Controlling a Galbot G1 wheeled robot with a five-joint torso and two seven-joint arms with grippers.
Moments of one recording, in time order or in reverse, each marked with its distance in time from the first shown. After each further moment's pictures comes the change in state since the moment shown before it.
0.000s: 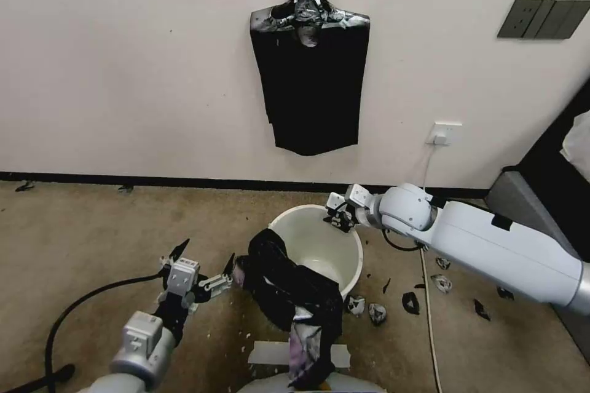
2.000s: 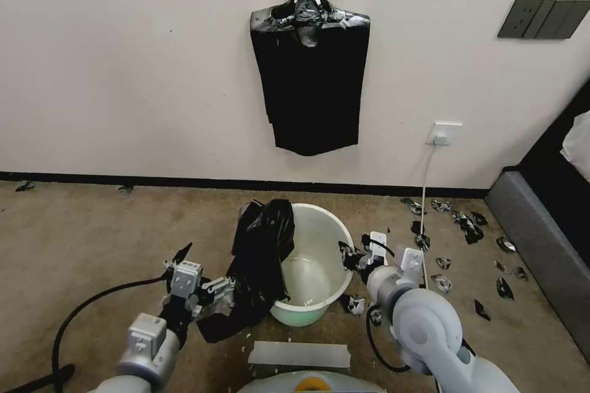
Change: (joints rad) left arm -0.004 -0.019 0.009 0.013 -0.003 0.001 -0.006; right arm -0.946 0.387 0.750 0.374 0.291 0.150 0.659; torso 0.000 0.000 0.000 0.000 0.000
